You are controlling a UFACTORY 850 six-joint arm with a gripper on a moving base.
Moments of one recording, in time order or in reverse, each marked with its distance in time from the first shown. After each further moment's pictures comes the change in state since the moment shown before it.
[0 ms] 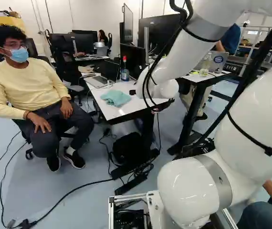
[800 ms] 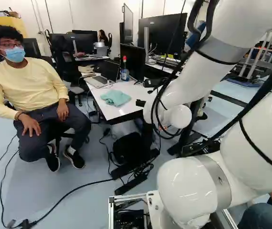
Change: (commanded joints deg) arm -3.1 5.9 14.3 -0.5 14.8 0.0
